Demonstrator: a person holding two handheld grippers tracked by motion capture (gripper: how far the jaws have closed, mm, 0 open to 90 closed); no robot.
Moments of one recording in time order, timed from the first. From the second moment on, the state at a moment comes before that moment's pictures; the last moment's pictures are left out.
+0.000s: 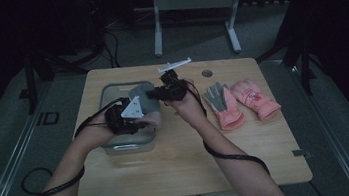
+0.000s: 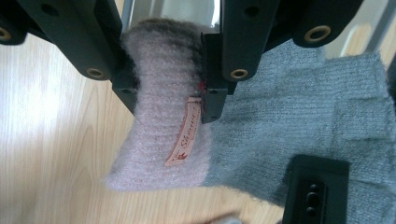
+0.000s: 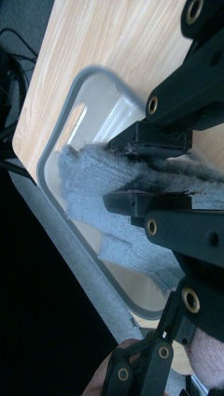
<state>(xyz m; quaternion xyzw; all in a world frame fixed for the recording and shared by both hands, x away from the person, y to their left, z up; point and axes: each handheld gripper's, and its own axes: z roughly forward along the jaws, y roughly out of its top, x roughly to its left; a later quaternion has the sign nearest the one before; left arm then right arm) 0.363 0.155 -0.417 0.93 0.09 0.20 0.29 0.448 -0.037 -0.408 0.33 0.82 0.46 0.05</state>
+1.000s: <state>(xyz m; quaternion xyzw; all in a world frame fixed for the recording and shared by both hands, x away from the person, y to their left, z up) 0.408 0.184 -0.491 0.96 0.10 0.16 0.21 0.493 0.028 -0.481 0.36 0.85 0.38 0.02</state>
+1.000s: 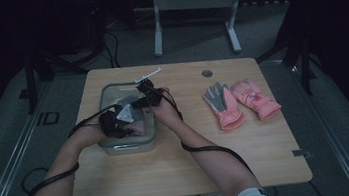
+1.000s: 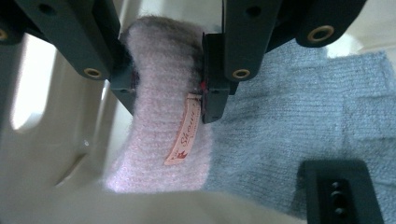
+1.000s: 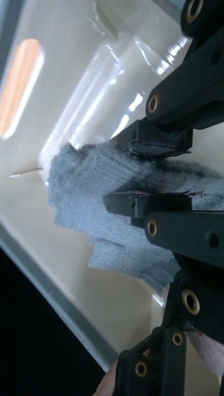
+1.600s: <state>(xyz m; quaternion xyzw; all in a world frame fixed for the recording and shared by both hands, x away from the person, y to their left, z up) 0.422 0.173 -0.504 0.97 0.11 0.13 0.15 0.487 -0.003 -0.477 0.37 0.84 0.40 0.01</state>
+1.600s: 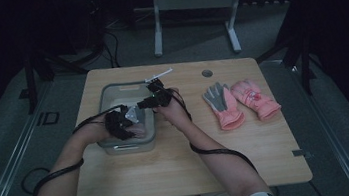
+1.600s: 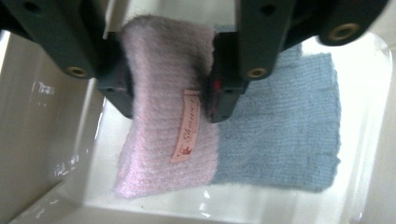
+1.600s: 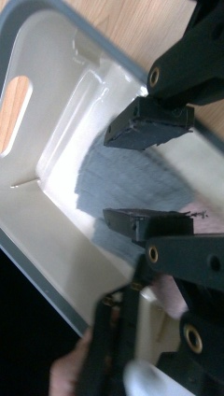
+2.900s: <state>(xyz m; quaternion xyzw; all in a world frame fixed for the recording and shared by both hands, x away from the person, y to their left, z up) 0.384 0.096 -0.438 0.93 0.13 0.12 0.31 0.447 -0.145 -0.459 0.35 0.83 0.43 0.07</state>
